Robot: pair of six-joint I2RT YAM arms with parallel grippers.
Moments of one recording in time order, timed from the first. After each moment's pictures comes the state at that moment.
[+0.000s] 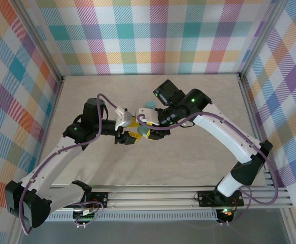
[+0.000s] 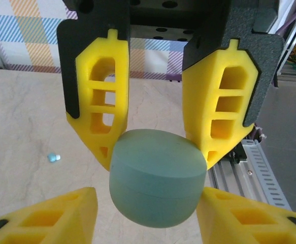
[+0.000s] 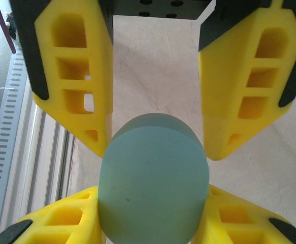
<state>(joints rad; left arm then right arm) -0.45 1.10 0.97 -0.39 1.00 0.44 0.86 1.59 1.82 -1.28 -0.41 -0.72</state>
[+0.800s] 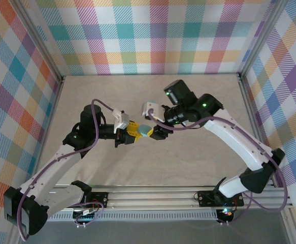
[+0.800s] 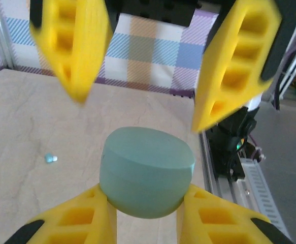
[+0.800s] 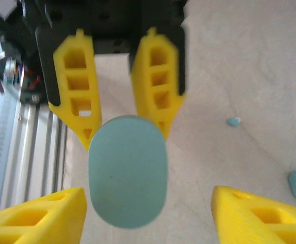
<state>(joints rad) -0.44 1.00 0.79 -0.14 0.98 0.20 0.78 1.44 1.65 -1.05 -0.47 -0.58</state>
